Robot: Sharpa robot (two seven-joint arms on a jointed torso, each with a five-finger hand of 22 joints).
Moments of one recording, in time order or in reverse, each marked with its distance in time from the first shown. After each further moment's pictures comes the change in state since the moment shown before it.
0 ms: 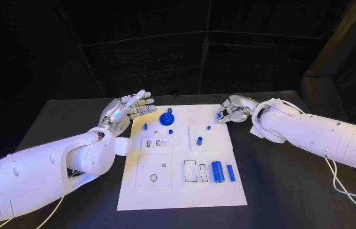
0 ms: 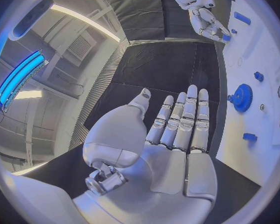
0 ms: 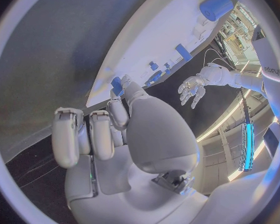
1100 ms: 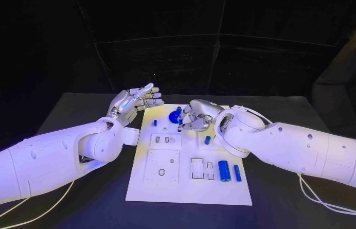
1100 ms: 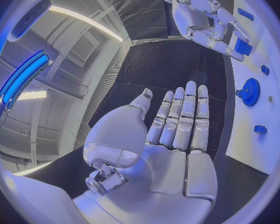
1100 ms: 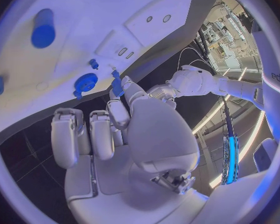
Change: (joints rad) left arm 0.013 0.013 0.000 -0.042 -0.008 0.015 -0.007; left_hand 0.014 0.005 0.031 -0.031 0.000 0.127 0.030 0.012 0.005 0.137 -0.042 0.016 0.003 0.099 -0.031 0.005 -0.001 0.016 0.081 -0.026 0.024 -0.010; right arm -0.018 0.203 -0.004 0.255 -0.127 -0.095 -0.231; right_hand -0.023 0.009 0.028 0.006 -0.002 -0.012 0.006 0.000 -0.006 0.000 0.000 -0.011 -0.006 0.000 0.000 0.000 0.000 0.000 0.000 0.000 0.005 0.000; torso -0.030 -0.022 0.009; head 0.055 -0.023
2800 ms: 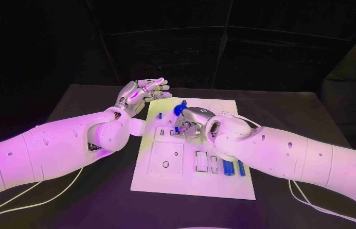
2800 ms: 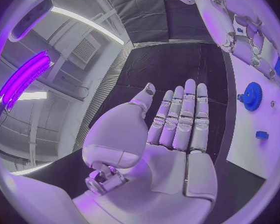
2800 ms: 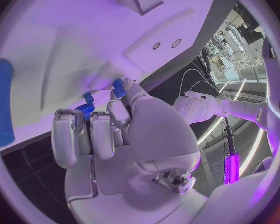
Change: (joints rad) left arm 0.004 0.015 0.000 -0.015 -0.019 0.025 -0.003; left_hand 0.053 -0.042 0.013 -0.063 0.000 0.023 -0.009 -0.004 -0.002 0.028 -0.008 -0.008 0.000 0.042 -0.014 0.000 0.004 0.000 0.032 -0.015 0.008 -0.005; right arm -0.073 0.117 0.003 -0.105 -0.146 0.074 -0.035; right_hand -0.017 -0.017 0.008 0.003 0.012 -0.006 -0.002 -0.003 -0.004 -0.004 0.004 -0.009 -0.009 0.000 0.000 -0.004 0.000 0.000 0.000 0.000 0.000 0.000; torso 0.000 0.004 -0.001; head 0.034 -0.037
